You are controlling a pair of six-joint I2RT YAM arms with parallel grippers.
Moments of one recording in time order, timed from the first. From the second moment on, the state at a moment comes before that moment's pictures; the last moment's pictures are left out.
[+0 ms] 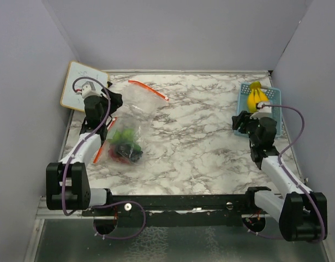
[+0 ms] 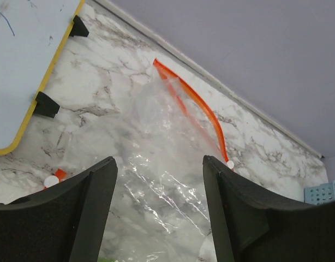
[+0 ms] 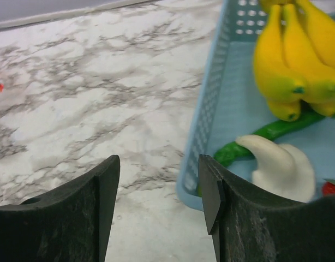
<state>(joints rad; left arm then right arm) 0.00 1.36 0.75 0.36 0.01 -0.66 -0.04 1.01 0.42 0.38 -0.09 0.20</state>
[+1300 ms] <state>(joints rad) 0.00 0.77 0.63 -0.07 0.01 -0.47 0.98 1.97 1.17 0.50 0.01 0.33</state>
